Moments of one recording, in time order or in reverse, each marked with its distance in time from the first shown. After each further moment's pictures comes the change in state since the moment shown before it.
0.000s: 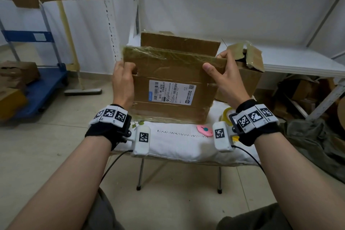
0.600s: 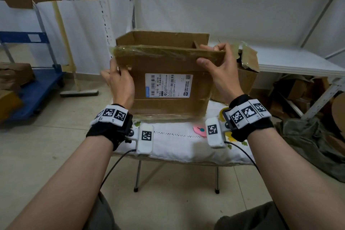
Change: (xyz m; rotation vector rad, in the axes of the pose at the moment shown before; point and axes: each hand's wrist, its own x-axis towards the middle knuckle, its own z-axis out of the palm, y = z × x) left_hand 0.004 -0.005 0.012 0.147 0.158 -0.020; right_hand 0.020 0.003 0.002 0.187 0.077 -0.079
